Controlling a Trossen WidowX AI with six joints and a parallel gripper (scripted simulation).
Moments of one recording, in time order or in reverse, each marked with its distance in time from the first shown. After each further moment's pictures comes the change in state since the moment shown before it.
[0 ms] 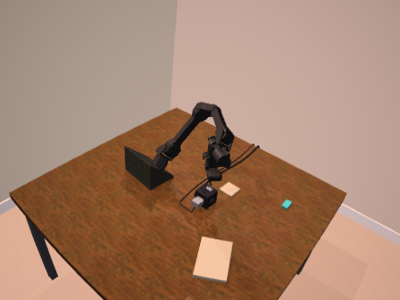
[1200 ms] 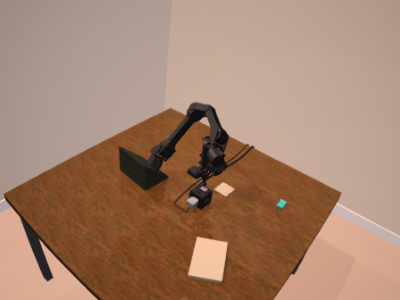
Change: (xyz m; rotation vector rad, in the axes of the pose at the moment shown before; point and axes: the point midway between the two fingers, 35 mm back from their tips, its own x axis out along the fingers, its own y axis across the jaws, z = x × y) arm 0.000 0.000 0.000 0.943 0.000 0.000
